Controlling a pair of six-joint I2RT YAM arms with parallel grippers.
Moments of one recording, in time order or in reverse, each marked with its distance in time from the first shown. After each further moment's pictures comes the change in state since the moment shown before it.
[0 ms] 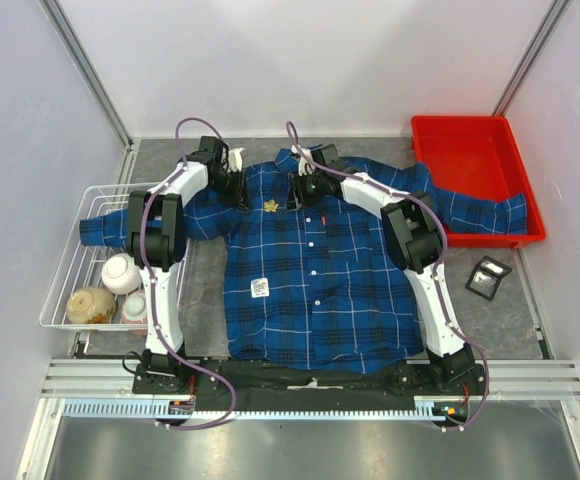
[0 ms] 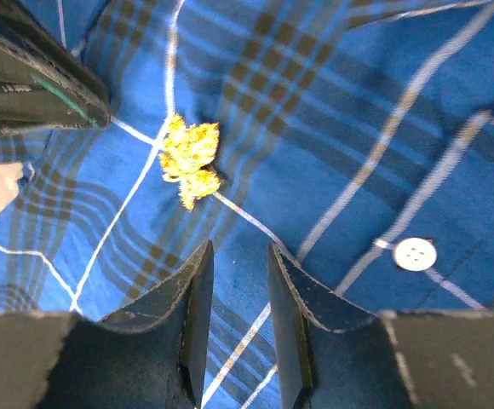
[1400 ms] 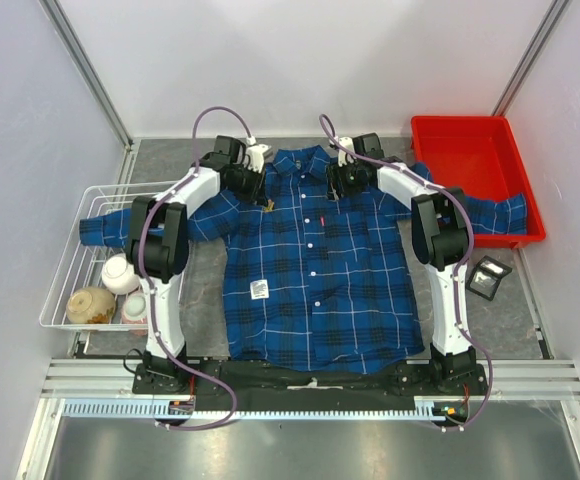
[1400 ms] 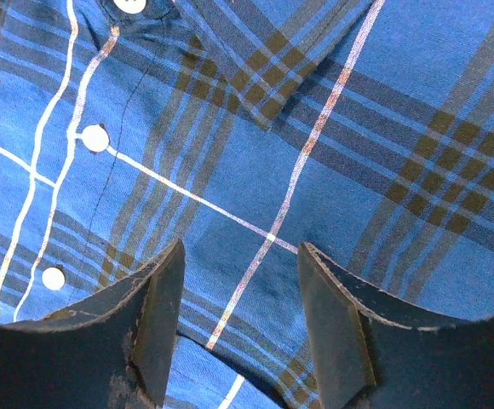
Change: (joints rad) left arm -0.104 -0.139 -0.123 0.147 0.026 0.201; right arm -0.196 -0.100 -0.099 -0.074 0.122 -0.252
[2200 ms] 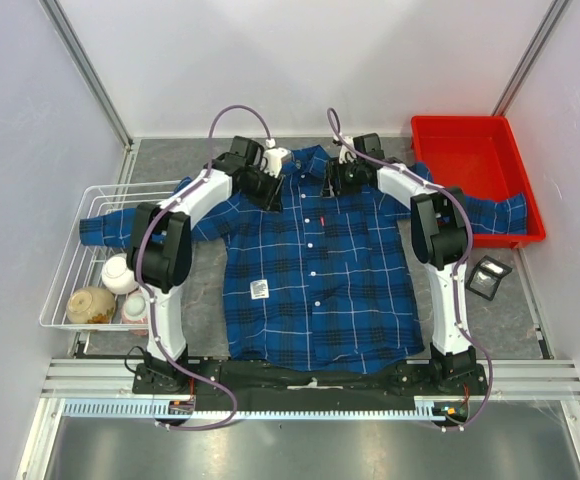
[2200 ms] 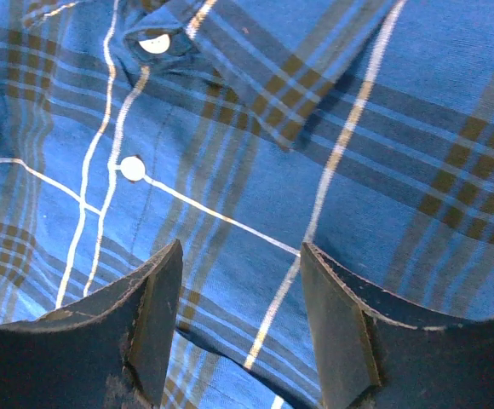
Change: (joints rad) left arm -0.116 -0.038 -0.015 -0.041 -0.049 0.007; right arm 0.007 0.011 -0.003 0.059 -0.060 0.159
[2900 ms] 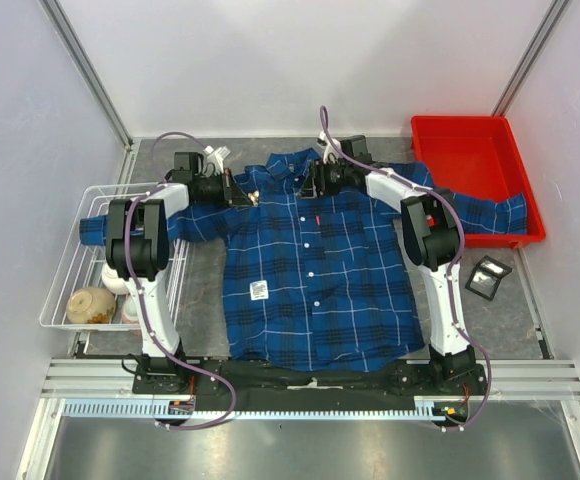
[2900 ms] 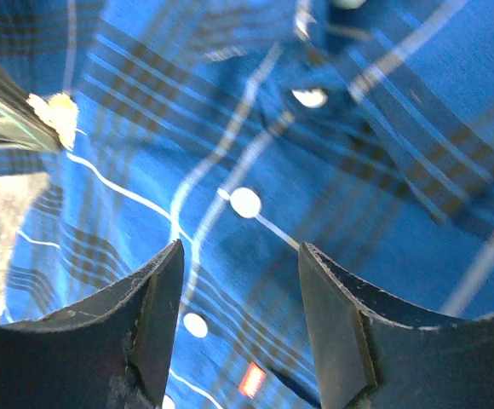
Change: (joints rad) left arm 0.321 0.043 -0.238 0.441 0.497 -0.382; right arm 0.060 0.022 -0.004 0.175 -0.249 0.145
